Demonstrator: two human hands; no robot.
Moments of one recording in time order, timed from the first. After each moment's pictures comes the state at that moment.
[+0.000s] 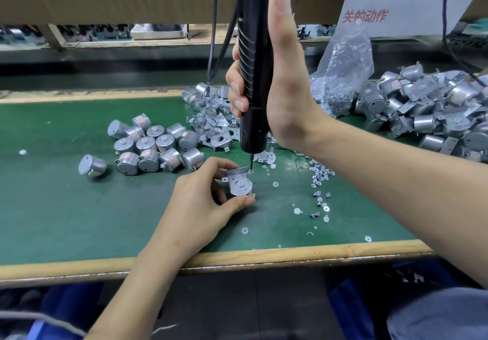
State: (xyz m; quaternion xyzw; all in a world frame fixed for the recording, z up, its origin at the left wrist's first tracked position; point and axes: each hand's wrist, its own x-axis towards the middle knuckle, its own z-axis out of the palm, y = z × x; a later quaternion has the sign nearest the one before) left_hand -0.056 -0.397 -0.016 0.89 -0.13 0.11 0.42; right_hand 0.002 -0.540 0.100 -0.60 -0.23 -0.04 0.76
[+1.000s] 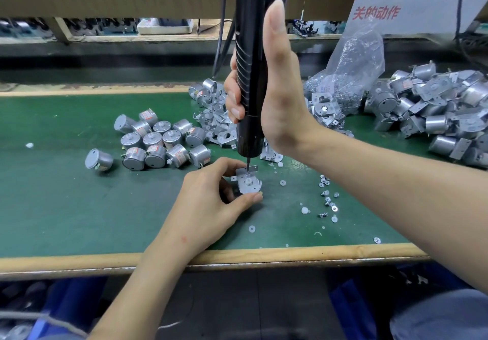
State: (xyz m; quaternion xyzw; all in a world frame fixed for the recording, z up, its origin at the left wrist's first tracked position) left_hand -0.056 -0.397 -0.014 0.89 -0.15 0.12 0.41; right_hand 0.003 -0.521 0.086 -0.58 -0.22 -0.04 0.79
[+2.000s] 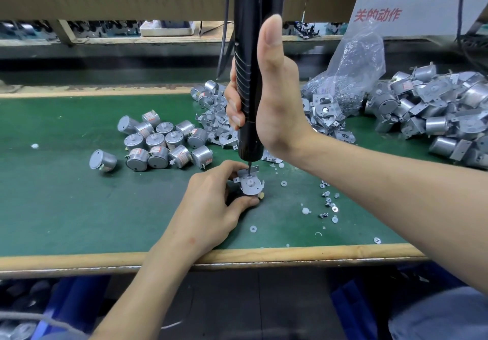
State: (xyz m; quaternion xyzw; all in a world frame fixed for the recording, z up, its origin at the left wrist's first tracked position) left_hand -0.055 -0.396 -0.017 0.91 -0.17 0.13 0.35; right_hand 0.001 -0.517 0.081 -0.58 -0.24 -0.08 0.77
